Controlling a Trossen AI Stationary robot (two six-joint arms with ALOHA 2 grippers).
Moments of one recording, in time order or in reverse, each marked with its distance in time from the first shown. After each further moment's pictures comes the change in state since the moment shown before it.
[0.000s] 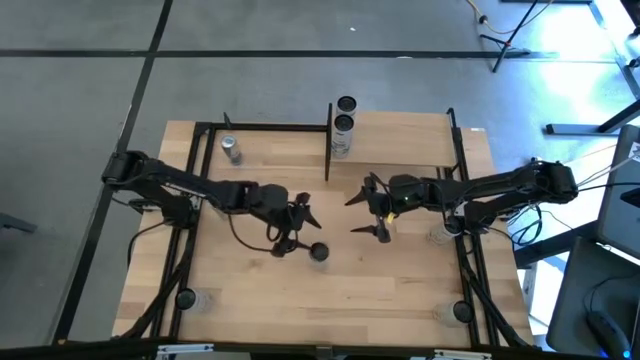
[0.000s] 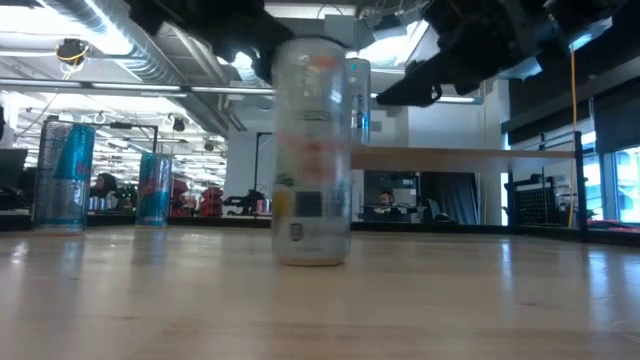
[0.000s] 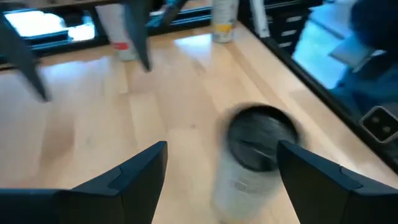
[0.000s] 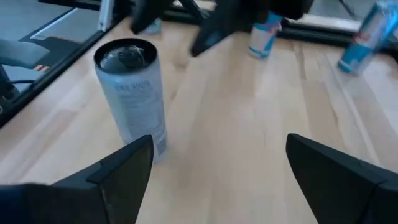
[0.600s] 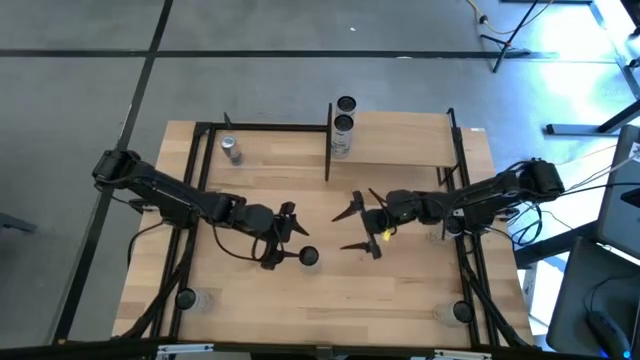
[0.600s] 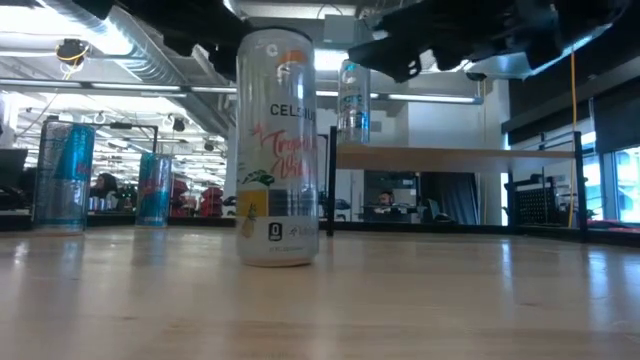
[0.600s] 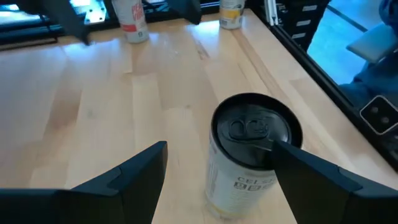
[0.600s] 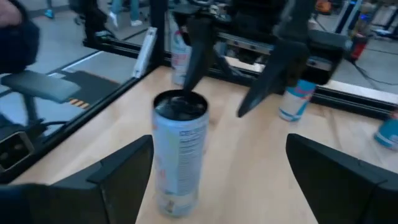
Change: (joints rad) left arm -0.159 -0.078 -0.095 -0.044 -0.224 -0.092; right arm 0.126 0.149 0.024 0.325 0.034 0.002
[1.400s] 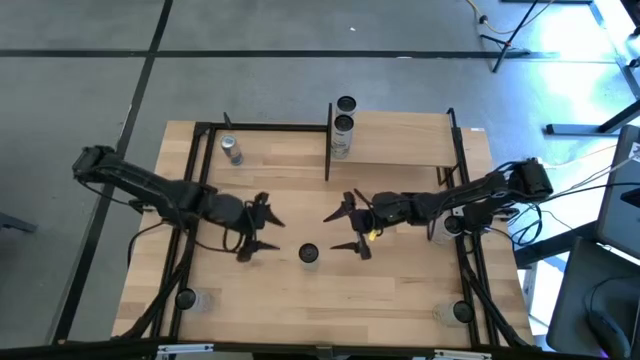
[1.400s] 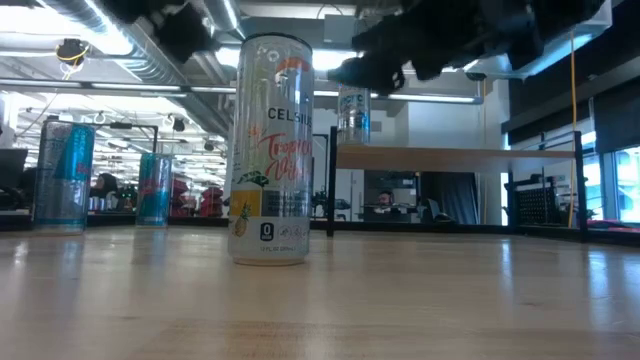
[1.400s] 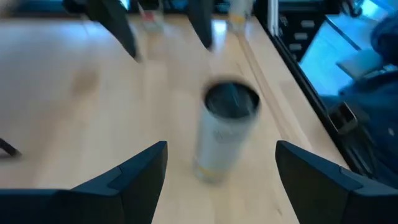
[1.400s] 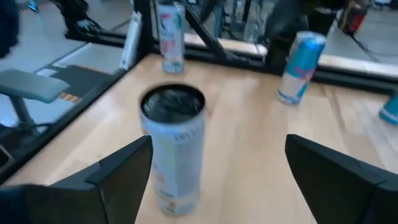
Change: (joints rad) left arm -0.040 -0.319 -0.061 -0.230 -0.053 -0.190; right arm -0.001 0.107 0.091 -0.065 0.021 0.057
